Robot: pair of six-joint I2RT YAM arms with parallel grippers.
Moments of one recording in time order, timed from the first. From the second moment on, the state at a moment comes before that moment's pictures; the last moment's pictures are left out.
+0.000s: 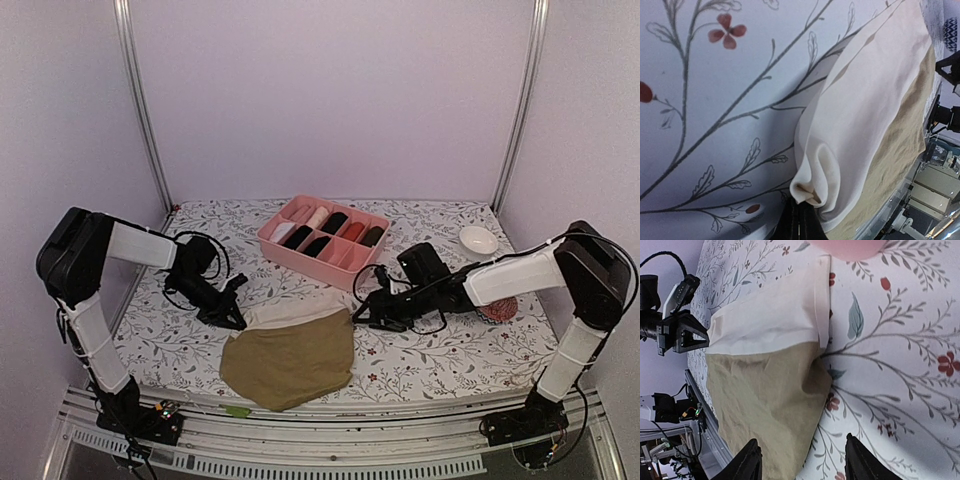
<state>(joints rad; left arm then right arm) -0.30 1.84 0.95 -0.58 0.67 -0.07 0.75 1.70 0.83 0.04 -0.44 0.79</state>
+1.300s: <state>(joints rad) -0.29 1.84 0.95 -0.58 0.67 -0.07 0.80 1.80 0.91 -0.09 -0.34 0.88</state>
